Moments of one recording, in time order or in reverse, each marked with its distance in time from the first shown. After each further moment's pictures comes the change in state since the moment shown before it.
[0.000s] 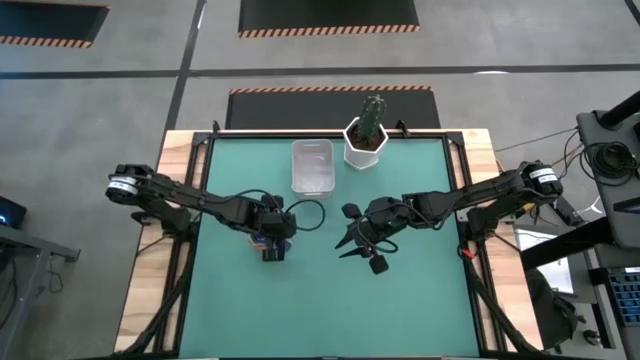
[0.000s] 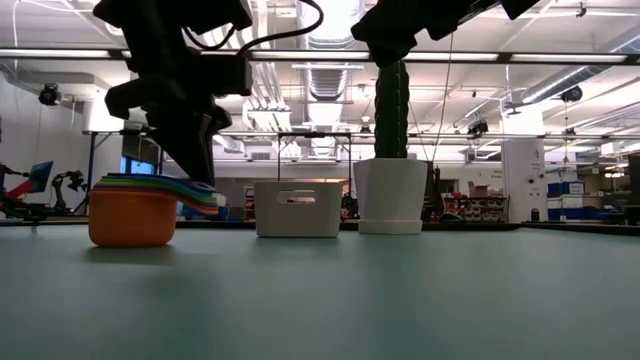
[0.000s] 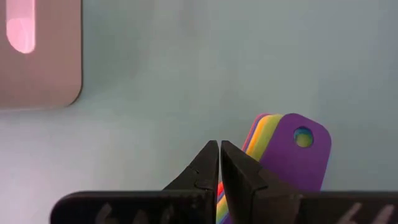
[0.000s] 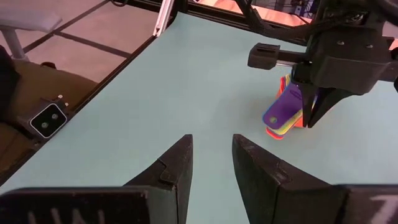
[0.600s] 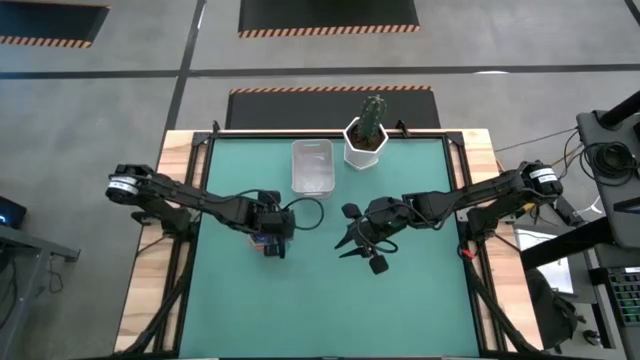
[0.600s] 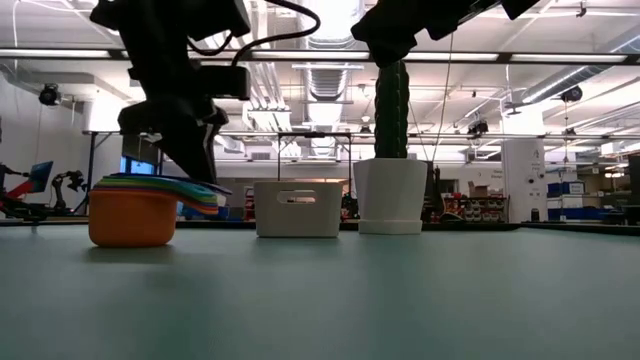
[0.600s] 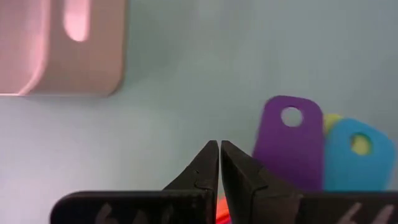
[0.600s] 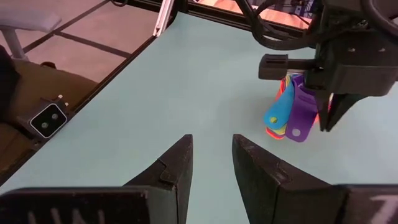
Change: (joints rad) left arm 0.004 0.000 -0.017 0.001 -0.128 -0.020; right arm 0.000 0.000 0.000 0.000 0.000 0.000
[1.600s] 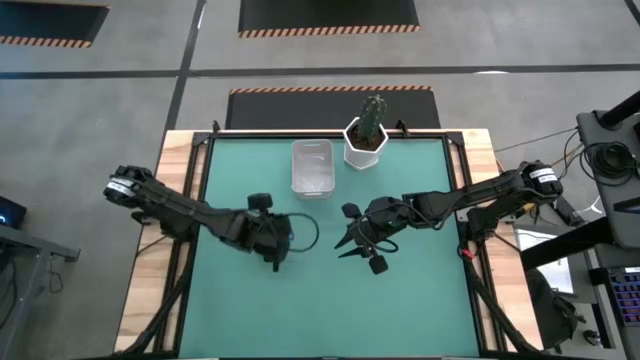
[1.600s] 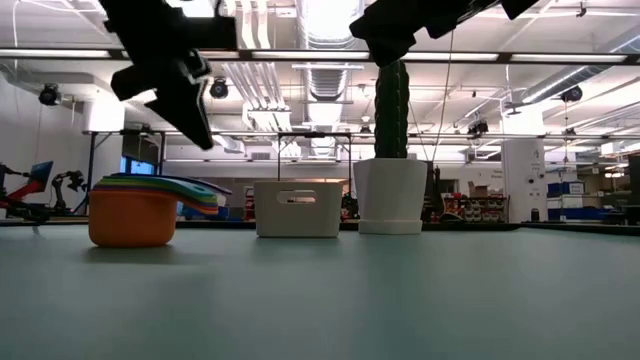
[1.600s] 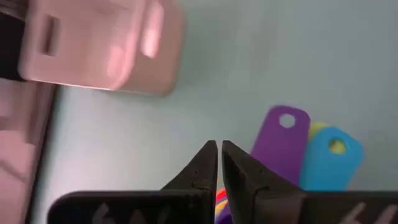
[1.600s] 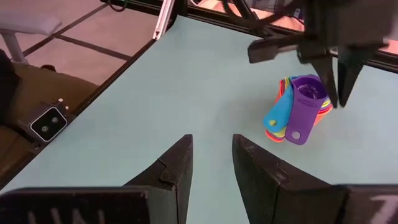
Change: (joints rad) left arm -0.174 -0.002 0.129 -0.221 -0.283 -0.238; right arm 0.000 0.000 0.000 0.010 0.000 0.006
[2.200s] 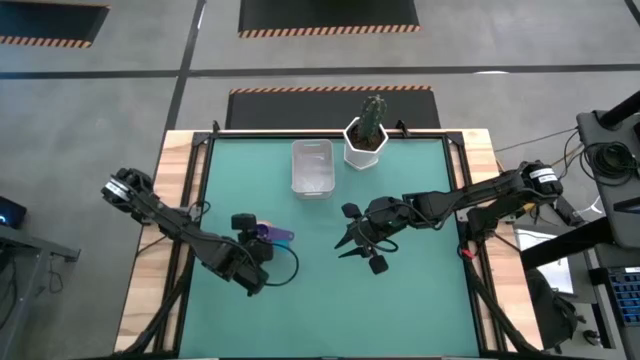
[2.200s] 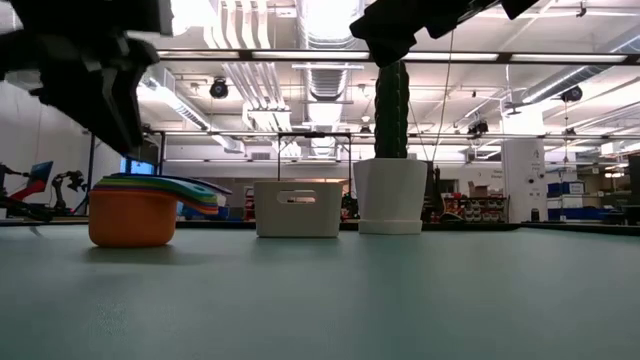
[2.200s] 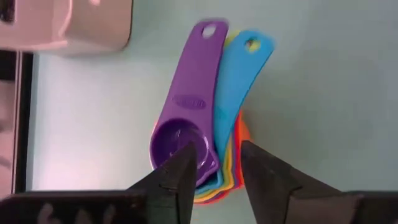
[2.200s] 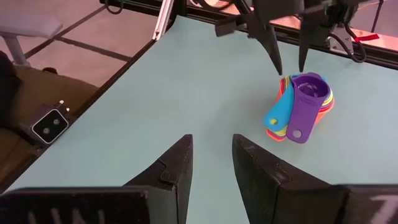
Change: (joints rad) left arm -0.245 0.001 -0.025 -0.191 0.046 -0.230; right arm 0.000 0.000 0.000 0.000 0.000 0.015
